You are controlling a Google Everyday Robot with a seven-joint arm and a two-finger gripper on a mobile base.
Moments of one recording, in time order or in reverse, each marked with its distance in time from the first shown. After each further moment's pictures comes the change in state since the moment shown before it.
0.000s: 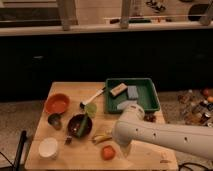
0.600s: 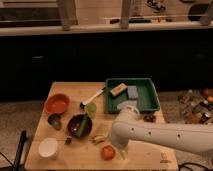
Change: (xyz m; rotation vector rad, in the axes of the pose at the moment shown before) arm -0.021 0.001 0.023 -0.050 -0.078 -0.181
